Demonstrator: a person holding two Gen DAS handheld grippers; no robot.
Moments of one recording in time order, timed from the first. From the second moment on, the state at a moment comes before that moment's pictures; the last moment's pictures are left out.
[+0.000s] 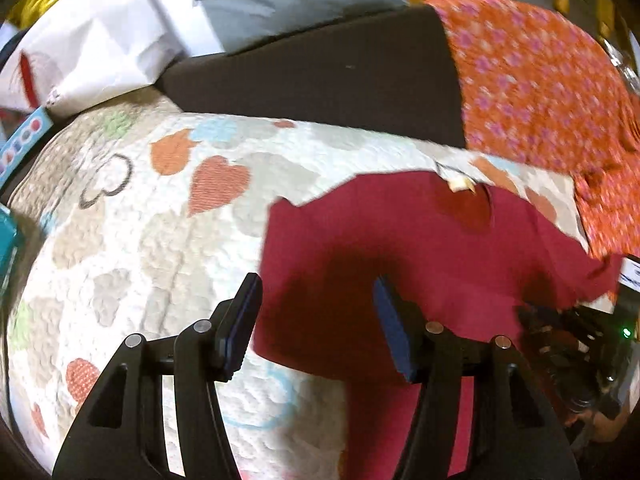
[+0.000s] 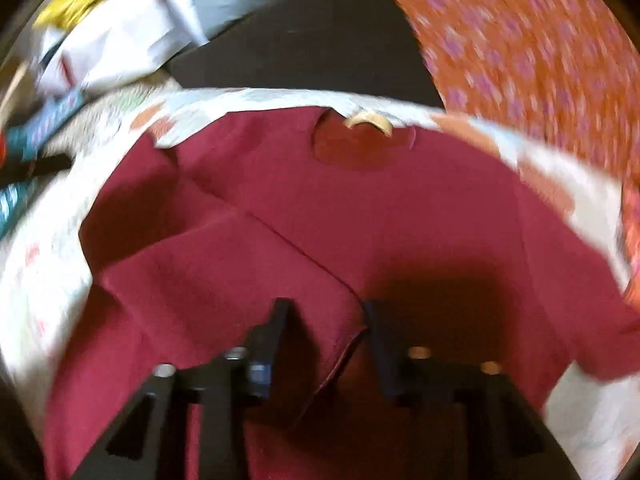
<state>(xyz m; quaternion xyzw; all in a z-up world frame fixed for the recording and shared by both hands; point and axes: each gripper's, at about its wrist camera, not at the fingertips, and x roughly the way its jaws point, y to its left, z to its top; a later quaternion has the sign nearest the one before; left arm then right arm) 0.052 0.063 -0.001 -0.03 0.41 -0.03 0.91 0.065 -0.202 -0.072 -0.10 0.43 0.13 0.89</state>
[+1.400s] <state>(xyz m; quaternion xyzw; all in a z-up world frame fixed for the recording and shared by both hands) 0.093 0.000 -0.048 -0.01 0.44 -0.04 0.90 0.102 -0.396 -0.050 0.12 0.44 -0.02 0.89</state>
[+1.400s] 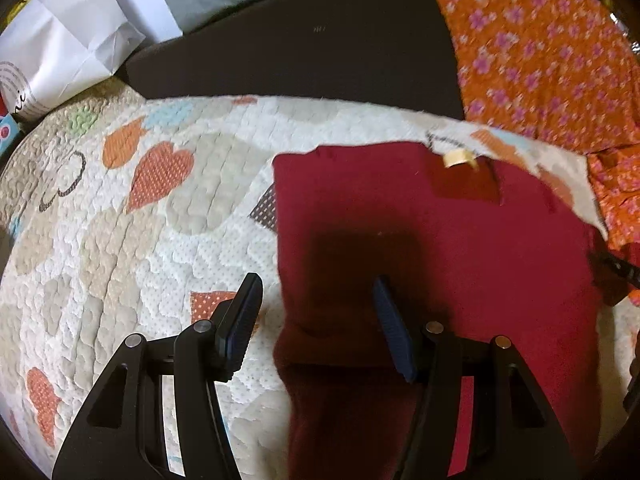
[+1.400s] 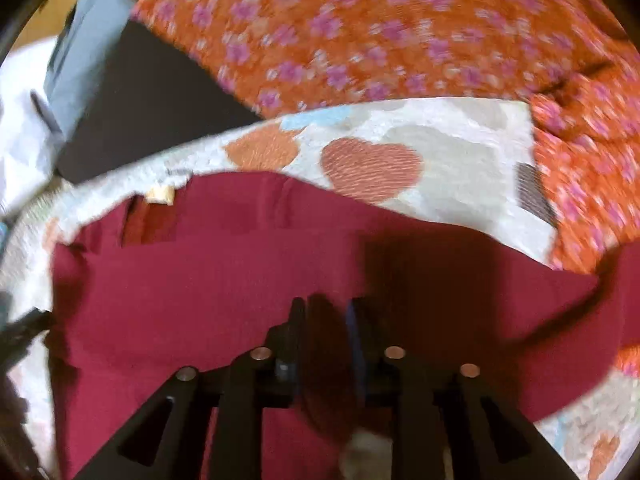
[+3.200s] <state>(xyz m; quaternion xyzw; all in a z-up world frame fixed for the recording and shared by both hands) 0.092 0.028 -0.022 -0.08 0.42 -0.05 0.90 0.038 -0.440 0.076 0.23 0.27 0.04 0.94</state>
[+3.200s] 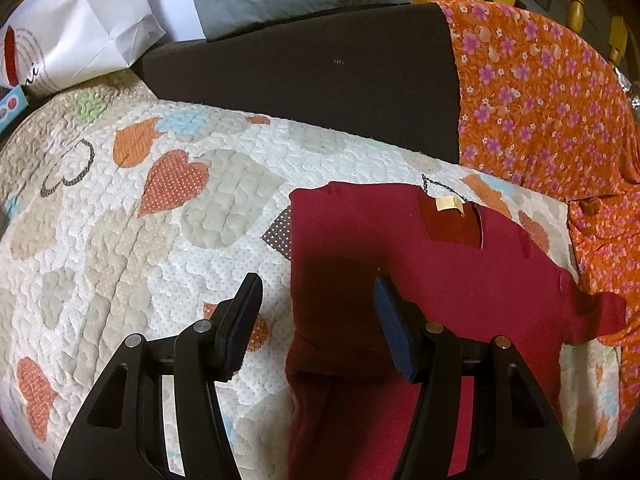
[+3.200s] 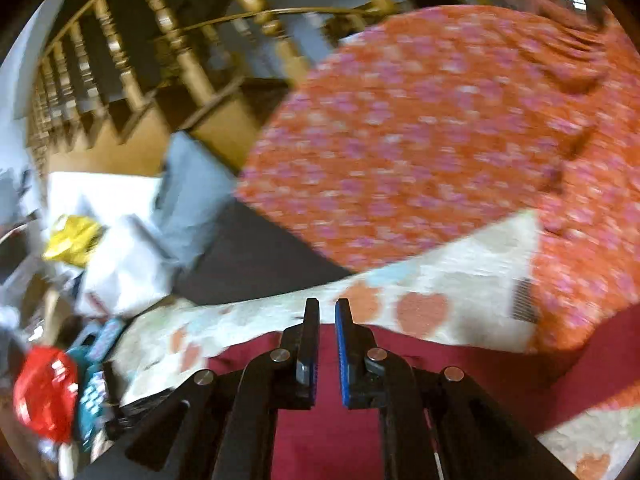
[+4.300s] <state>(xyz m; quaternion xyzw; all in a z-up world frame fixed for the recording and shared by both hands) 0.095 0.003 -0.040 -0.04 0.44 -0.06 0.90 -0.035 -0.683 -0.083 0.46 0.29 -0.16 0.83</state>
